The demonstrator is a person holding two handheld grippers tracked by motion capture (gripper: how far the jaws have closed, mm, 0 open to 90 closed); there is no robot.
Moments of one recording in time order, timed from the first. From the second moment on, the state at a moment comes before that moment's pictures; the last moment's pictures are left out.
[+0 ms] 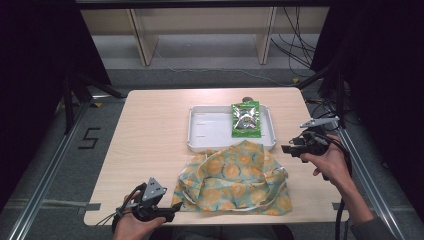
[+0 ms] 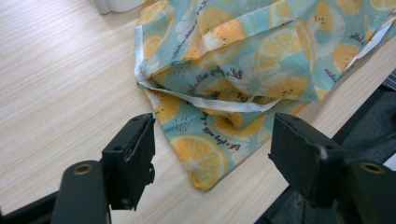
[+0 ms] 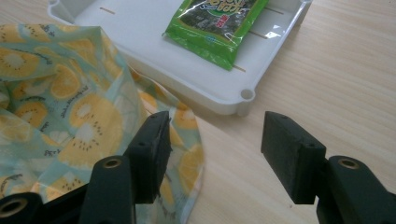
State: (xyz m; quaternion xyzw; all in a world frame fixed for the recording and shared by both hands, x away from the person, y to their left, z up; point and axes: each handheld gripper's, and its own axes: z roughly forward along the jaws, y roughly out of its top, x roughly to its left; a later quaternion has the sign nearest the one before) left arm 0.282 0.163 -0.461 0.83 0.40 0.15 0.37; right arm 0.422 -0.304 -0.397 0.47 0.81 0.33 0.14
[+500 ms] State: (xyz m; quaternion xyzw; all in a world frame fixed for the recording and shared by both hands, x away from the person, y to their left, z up) left arm 0.282 0.163 -0.461 0.83 0.39 0.15 0.37; right arm 0.394 -0.313 -0.409 0.47 0.80 0.34 0.13
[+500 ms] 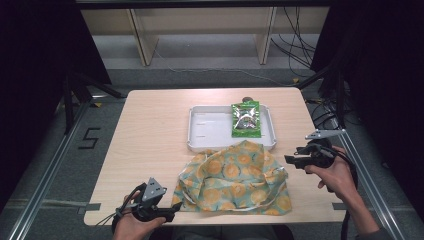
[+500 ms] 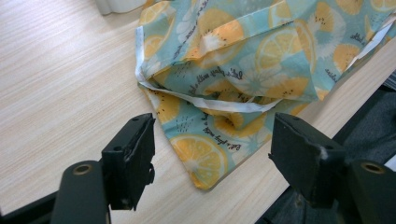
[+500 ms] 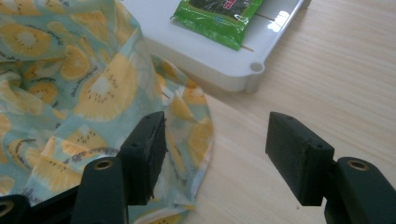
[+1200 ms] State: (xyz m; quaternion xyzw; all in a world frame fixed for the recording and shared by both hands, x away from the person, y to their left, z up) left arm 0.281 0.164 -0.460 0.83 0.39 0.15 0.37; right arm 0.363 -0.316 -0.416 0.45 0.81 0.35 0.12
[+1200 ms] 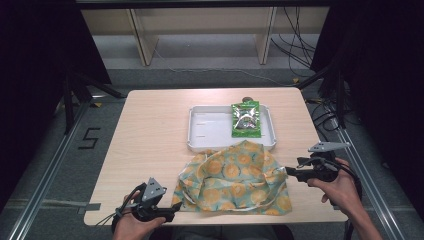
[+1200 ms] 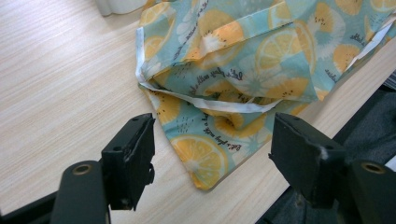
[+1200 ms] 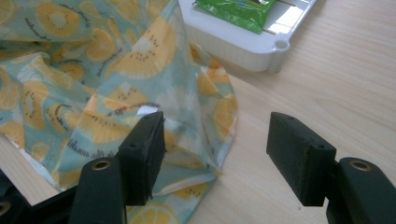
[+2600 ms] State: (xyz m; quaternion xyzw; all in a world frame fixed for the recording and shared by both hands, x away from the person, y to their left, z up) left arm 0.282 0.162 -0.461 0.82 0.40 0.15 0.37; right arm 0.315 -0.325 -0.437 0.46 0.82 0.34 0.09
